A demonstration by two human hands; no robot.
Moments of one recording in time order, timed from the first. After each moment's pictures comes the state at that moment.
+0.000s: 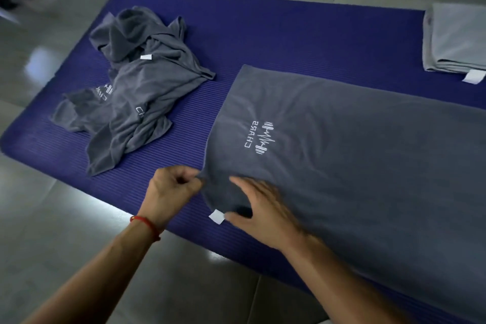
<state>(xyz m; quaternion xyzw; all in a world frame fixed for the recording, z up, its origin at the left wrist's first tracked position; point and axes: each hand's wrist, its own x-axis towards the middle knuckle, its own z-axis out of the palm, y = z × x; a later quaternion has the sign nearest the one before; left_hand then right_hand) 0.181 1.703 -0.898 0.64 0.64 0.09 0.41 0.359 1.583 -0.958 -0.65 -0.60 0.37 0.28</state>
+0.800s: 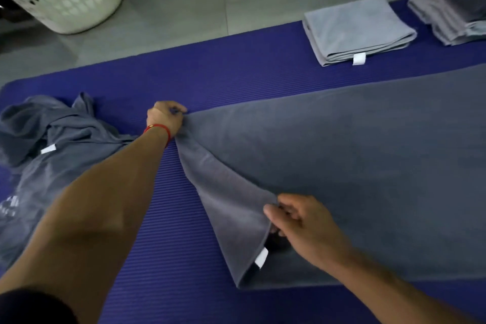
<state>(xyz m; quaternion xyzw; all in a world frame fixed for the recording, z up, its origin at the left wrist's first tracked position) 0.423 1.919 -0.948 0.82 0.50 0.07 0.26 0.448 1.533 -0.926 -0.77 -0.30 0.36 0.44</state>
